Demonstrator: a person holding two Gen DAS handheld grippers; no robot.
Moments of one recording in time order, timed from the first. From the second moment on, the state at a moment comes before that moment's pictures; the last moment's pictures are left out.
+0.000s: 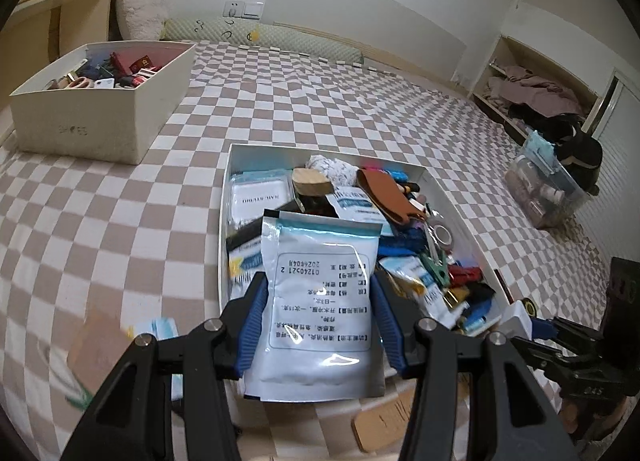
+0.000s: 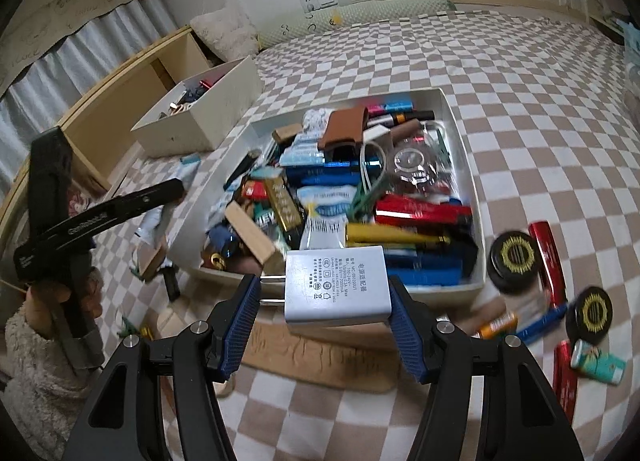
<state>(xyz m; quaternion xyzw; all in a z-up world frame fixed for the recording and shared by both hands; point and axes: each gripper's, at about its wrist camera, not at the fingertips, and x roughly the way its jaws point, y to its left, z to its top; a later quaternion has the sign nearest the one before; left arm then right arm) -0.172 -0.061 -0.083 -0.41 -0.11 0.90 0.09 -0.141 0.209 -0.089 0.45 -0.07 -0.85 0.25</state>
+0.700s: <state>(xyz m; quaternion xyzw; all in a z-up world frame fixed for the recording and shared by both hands) -0.281 -0.085 -0.099 -0.43 -0.10 0.89 0.08 -0.176 0.217 -0.100 0.47 -0.08 -0.85 0.23</state>
